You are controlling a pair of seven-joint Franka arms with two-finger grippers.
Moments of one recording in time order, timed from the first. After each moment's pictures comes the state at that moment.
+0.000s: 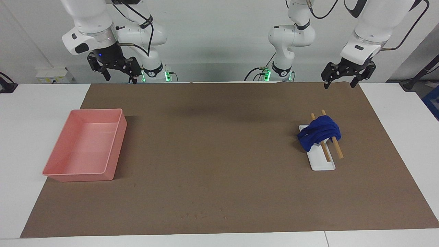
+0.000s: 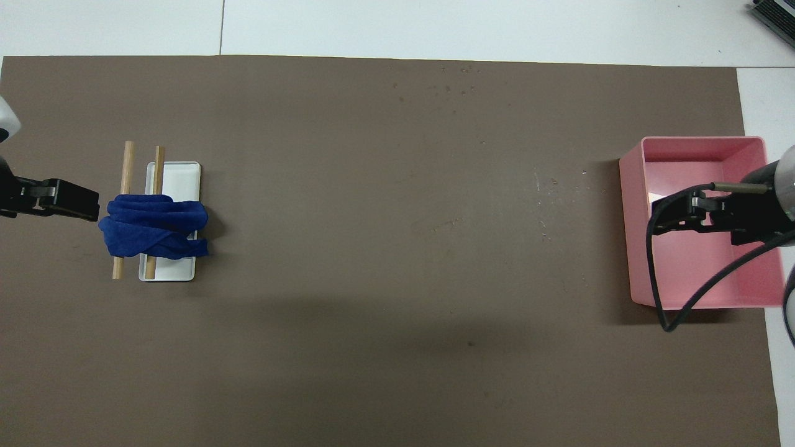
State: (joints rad) left arm -0.15 -0.03 0.03 -1.54 0.07 1.49 -0.01; right arm 0.05 -0.04 0.07 -1.53 -0.03 1.42 0.27
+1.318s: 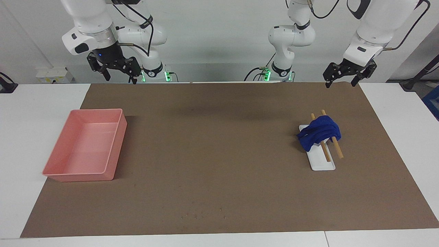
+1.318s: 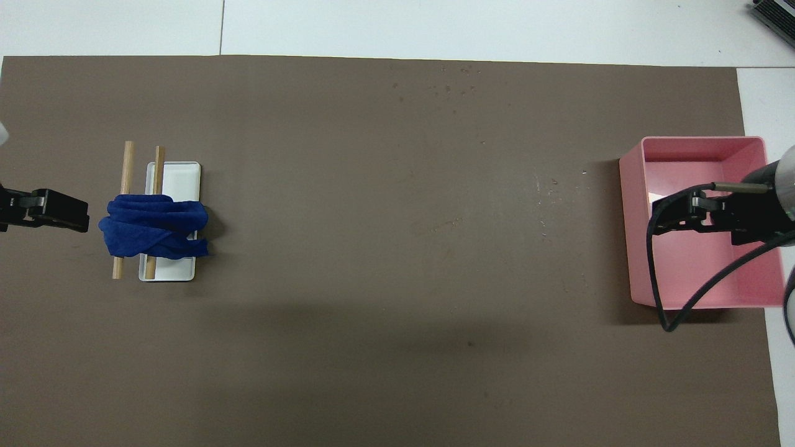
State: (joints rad) left arm -0.12 -0.06 0.06 -1.62 0.07 1.52 -0.01; right arm 0.04 -0.04 0.07 -1.53 -0.03 1.42 0.27
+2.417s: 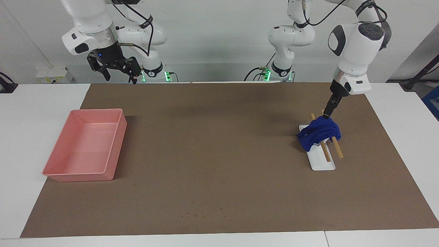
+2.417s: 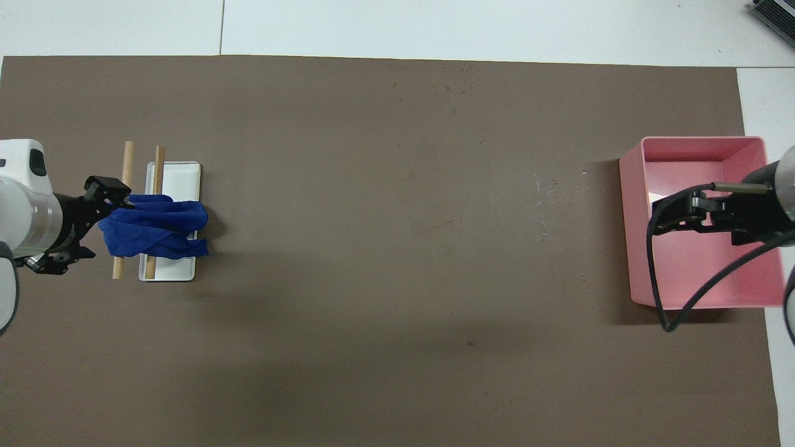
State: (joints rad) left arm -0.09 -0.15 0.04 -2.10 0.07 2.06 -1.00; right arm 0.04 -0.04 0.07 -1.53 -0.03 1.42 0.27
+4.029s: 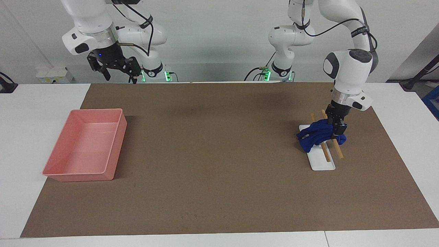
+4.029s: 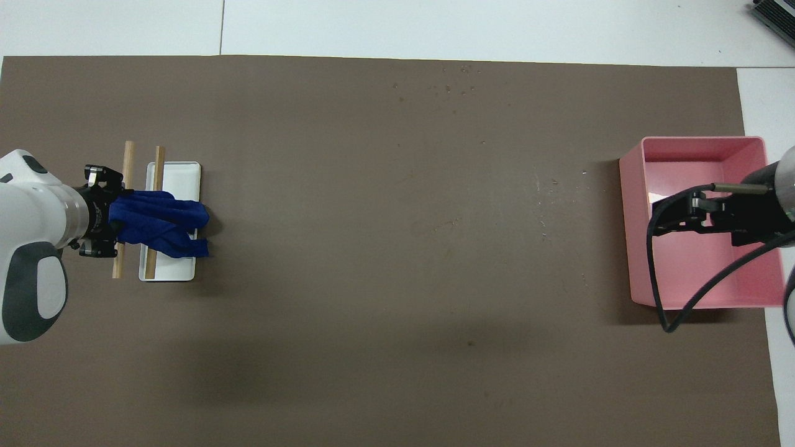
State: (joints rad) left arm -0.04 -0.04 0.05 -2.22 0.07 2.45 -1.42; right arm 0.04 -0.04 0.07 -1.53 -0.03 1.42 0.27
